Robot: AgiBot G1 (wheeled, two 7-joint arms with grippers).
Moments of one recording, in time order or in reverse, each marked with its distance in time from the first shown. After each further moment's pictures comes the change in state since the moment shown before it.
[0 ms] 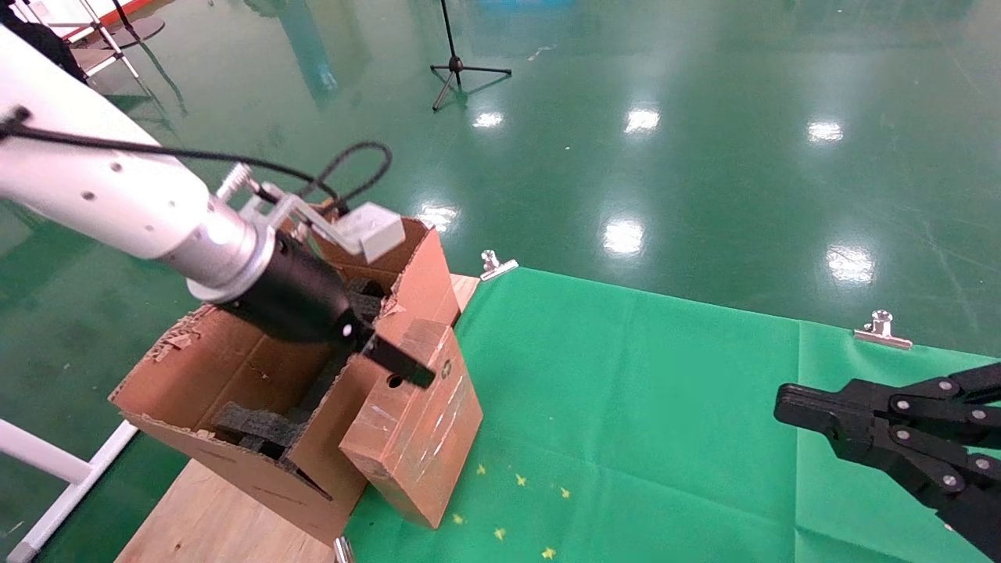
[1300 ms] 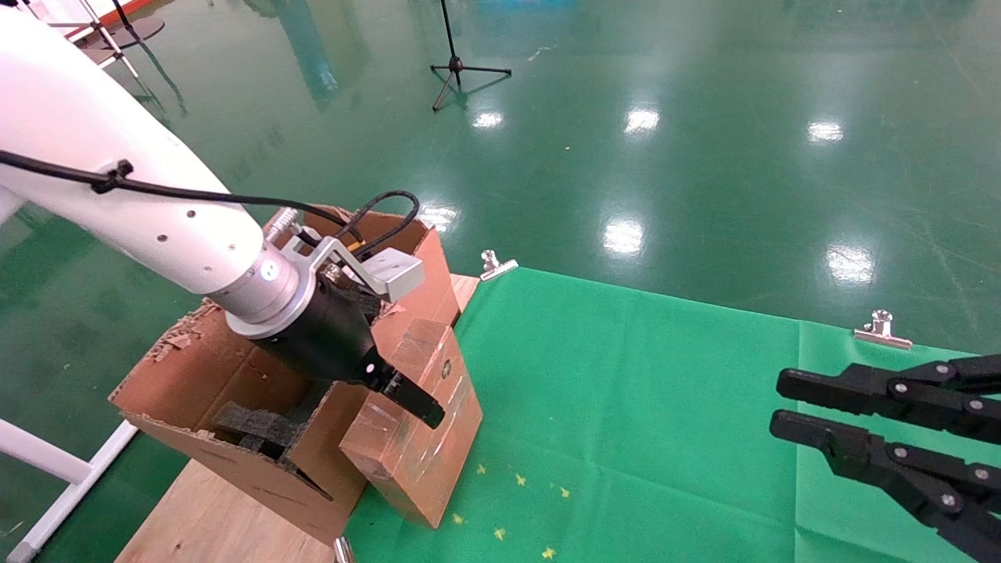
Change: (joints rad) left arm -0.040 0.048 0.238 -0.005 -0.062 -0.059 -0.141; right arm 0.000 0.001 -0.001 0.000 0.001 0.001 -0.001
